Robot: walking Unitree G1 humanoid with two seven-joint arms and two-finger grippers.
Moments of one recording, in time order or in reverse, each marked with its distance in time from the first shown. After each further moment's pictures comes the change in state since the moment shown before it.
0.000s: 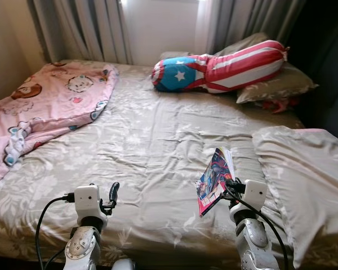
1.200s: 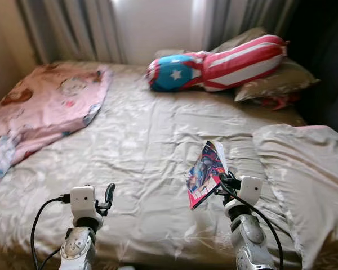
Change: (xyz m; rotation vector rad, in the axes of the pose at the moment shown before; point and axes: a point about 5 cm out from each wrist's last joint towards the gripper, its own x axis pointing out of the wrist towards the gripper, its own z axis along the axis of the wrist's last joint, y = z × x) left arm 0.004 -0.005 -0.002 -0.002 -0.006 -0.022; right arm 0.002 -0.001 0.006 0.017 -0.040 0.025
